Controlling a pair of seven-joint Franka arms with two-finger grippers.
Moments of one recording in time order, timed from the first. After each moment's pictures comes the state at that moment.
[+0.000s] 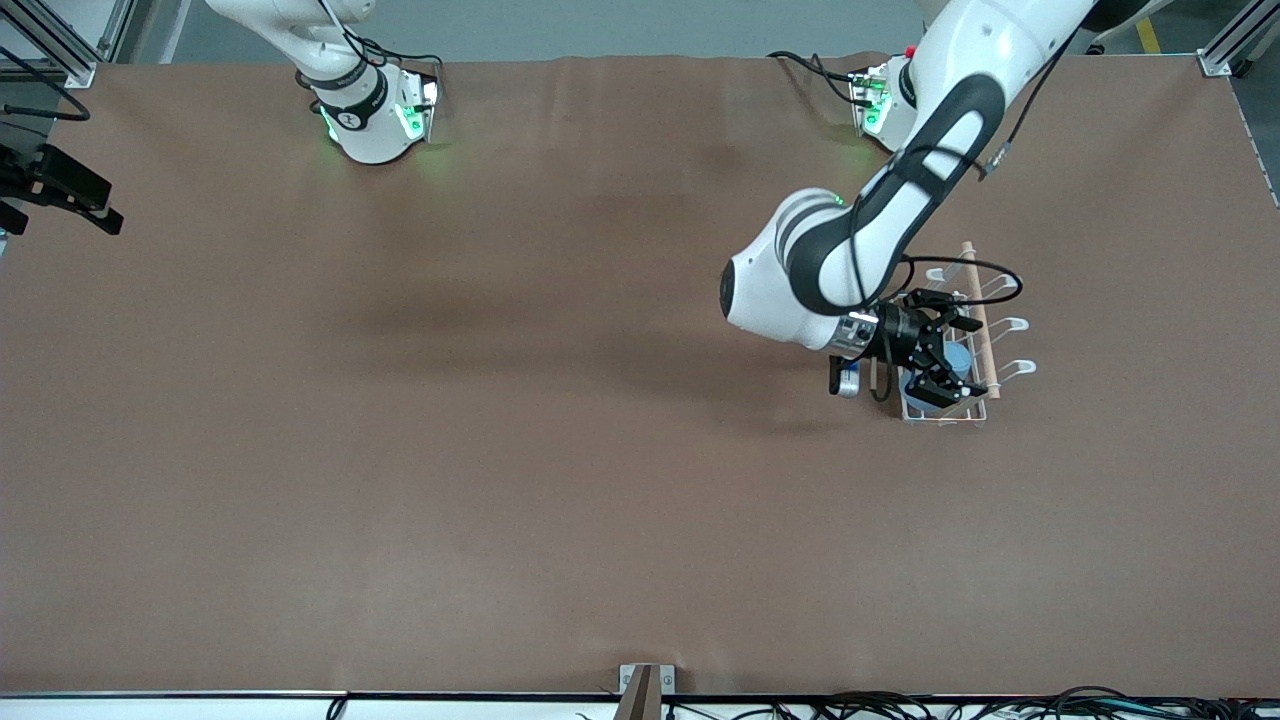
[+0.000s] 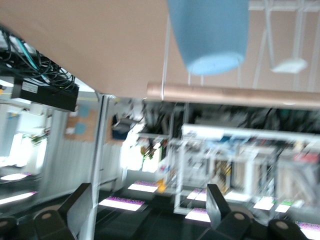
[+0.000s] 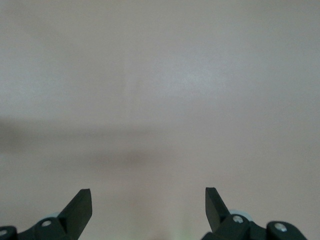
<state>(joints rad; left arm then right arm) -0.15 0.52 -0.57 -1.67 1.20 1.23 0.63 -0.06 -0.07 0.02 -1.53 0.00 1.47 -0.04</state>
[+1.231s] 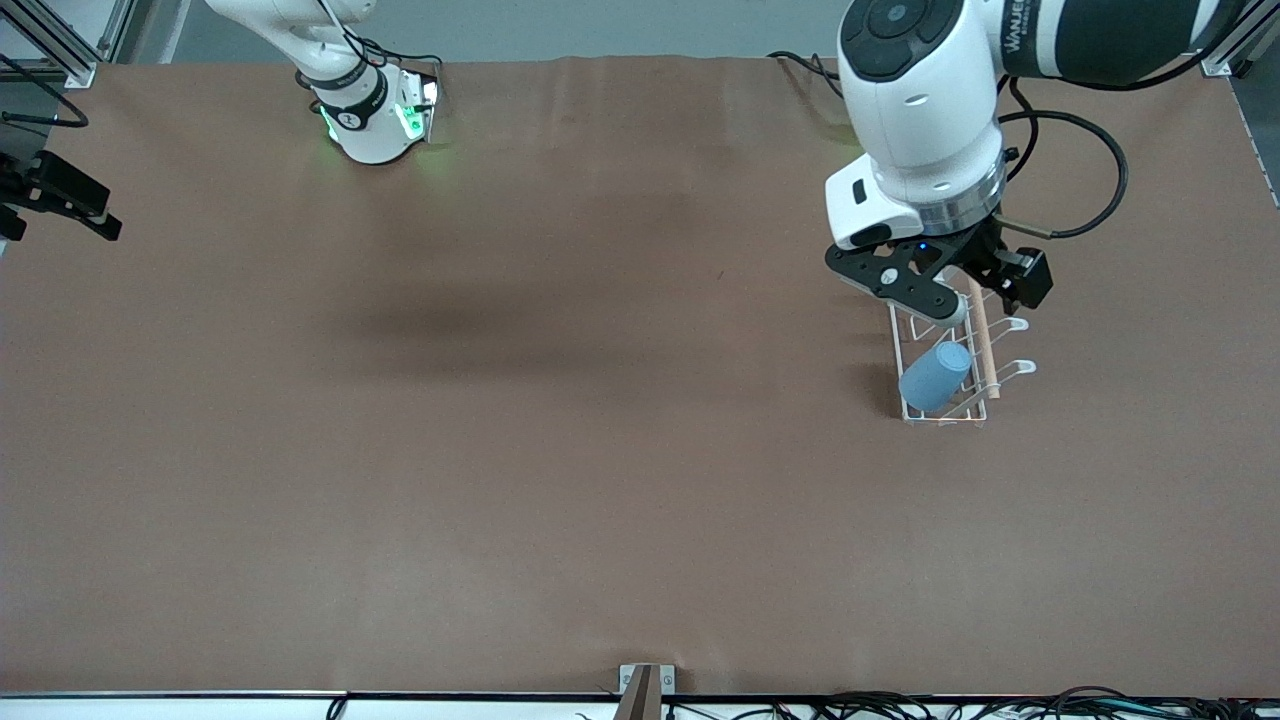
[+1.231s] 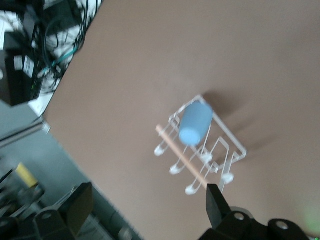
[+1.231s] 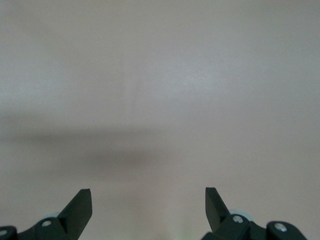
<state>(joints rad) -0.12 0.35 -0.58 -1.20 0.63 1.33 0.15 -0.07 -0.06 0.02 -1.51 0.00 1.47 -0.04</state>
